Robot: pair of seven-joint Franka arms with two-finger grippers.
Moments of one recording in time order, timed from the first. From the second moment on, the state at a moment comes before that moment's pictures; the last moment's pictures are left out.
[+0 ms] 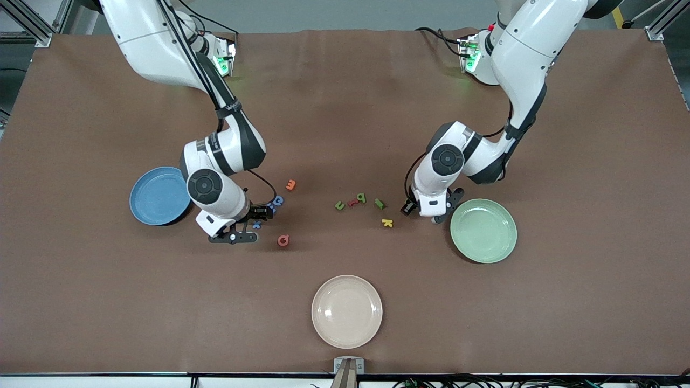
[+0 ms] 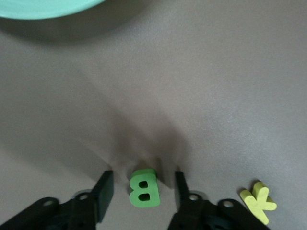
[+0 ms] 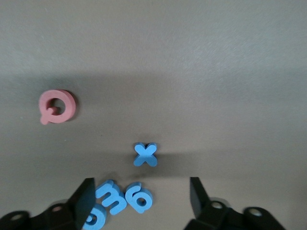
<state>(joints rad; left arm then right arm) -0.26 0.60 -0.30 -1.97 0.15 2.54 -1.50 0.47 0.58 -0.09 -1.80 0.08 2.28 0.33</state>
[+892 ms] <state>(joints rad) -0.14 0.53 -0.28 -1.76 0.24 2.25 -1.25 0.48 0.65 -0.10 -1.80 0.09 2.38 0.35</state>
